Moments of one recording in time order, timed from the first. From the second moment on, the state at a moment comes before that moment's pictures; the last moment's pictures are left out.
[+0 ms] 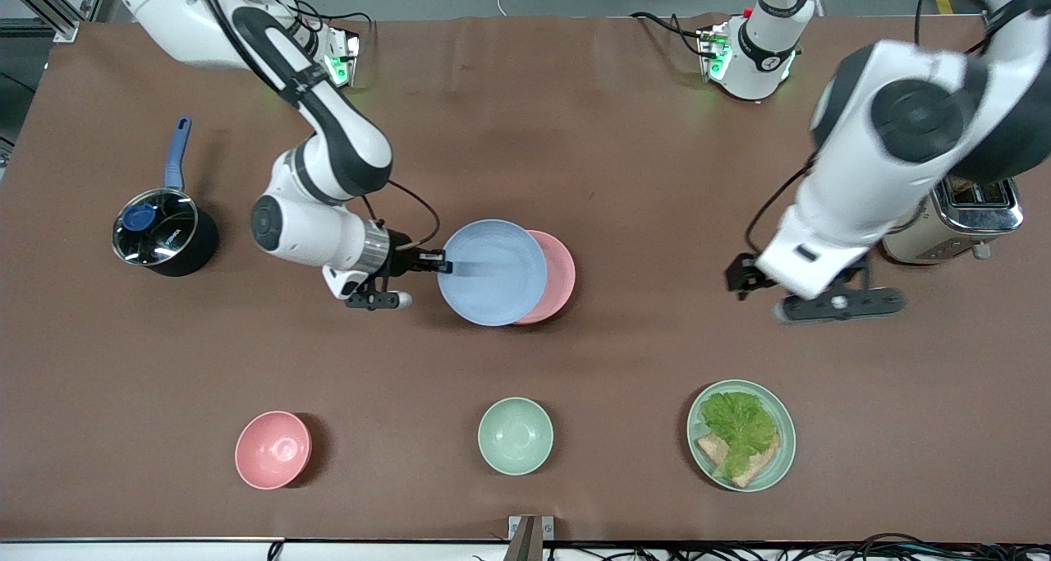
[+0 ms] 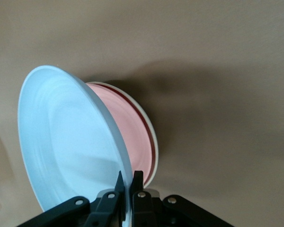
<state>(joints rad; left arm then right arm) 0.03 0.30 -0.42 -1.38 0.26 1.74 -0.41 0.06 0.48 0.48 -1.95 0.51 2.46 0.21</state>
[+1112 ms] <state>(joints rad) -0.01 -0.03 -0.15 -1.47 0.04 1.47 -0.11 0.12 0.56 0.48 -1.99 0.51 2.62 0.21</state>
